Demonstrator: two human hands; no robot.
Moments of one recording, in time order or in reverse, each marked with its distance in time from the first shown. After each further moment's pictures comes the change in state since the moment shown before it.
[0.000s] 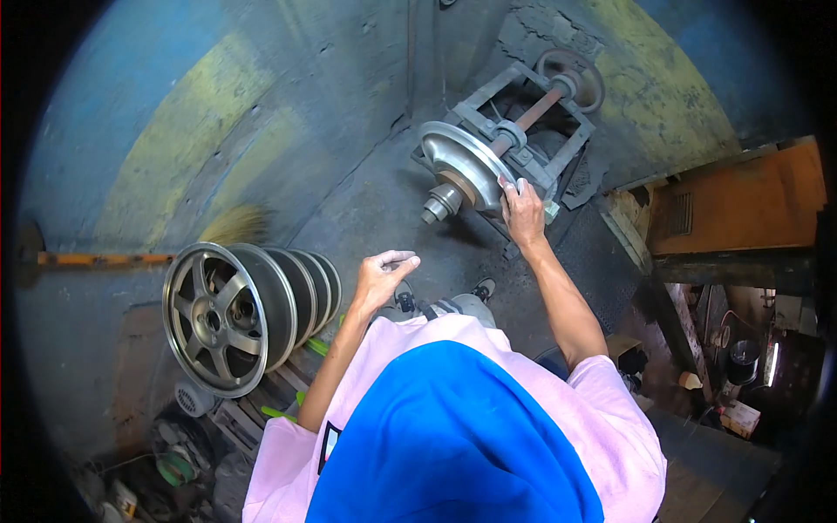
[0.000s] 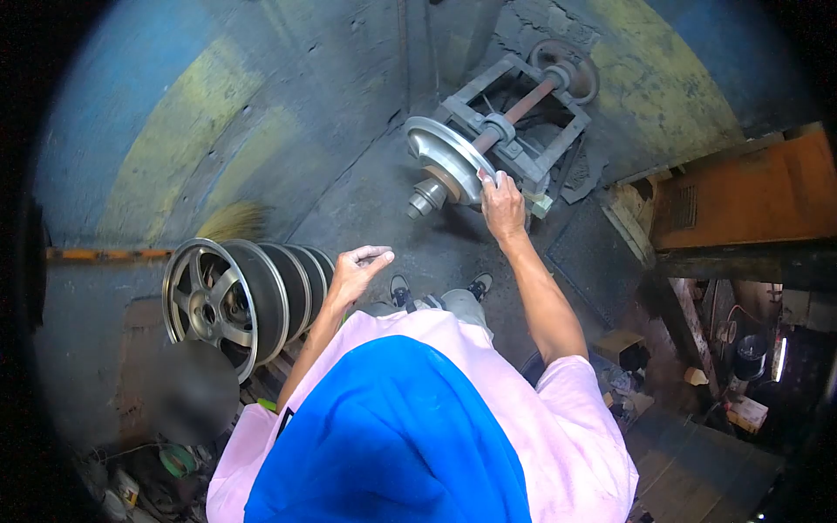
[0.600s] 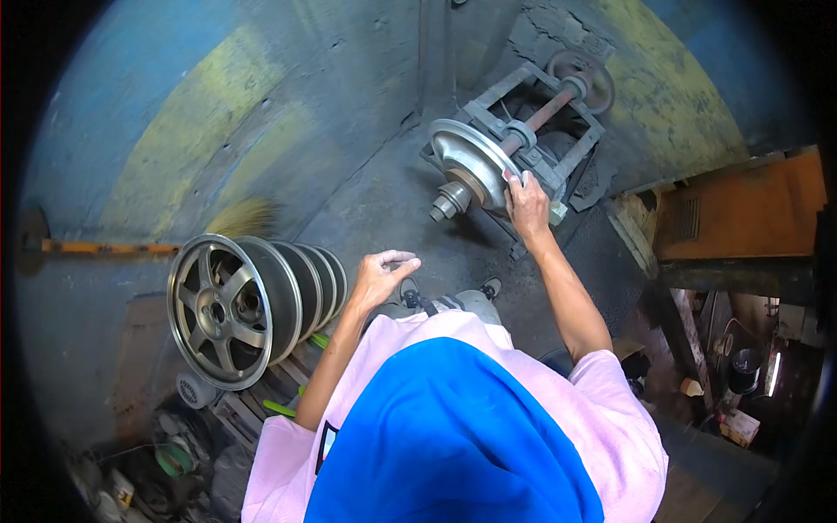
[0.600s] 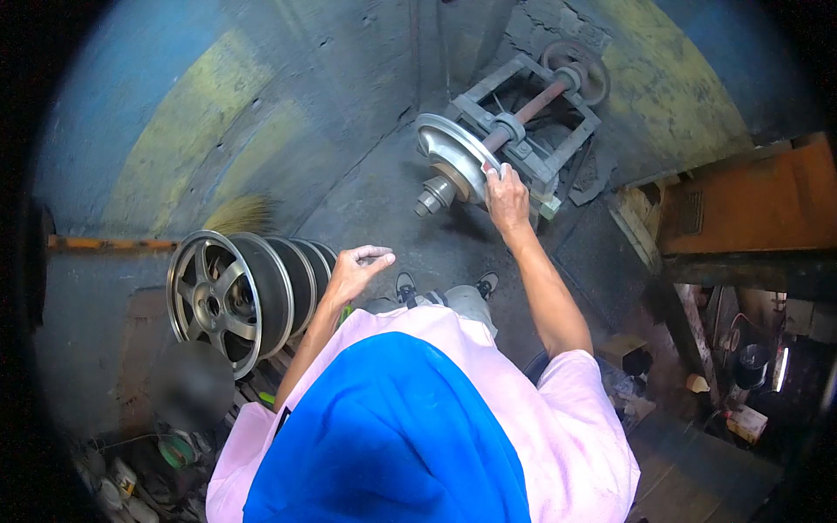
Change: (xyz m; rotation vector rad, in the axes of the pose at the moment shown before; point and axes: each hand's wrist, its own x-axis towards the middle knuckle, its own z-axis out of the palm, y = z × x) left_hand -0.007 0.003 -0.019 0.120 -0.044 0.000; right_hand 0.014 -0.010 -0.001 -0.005 -0.021 -0.034
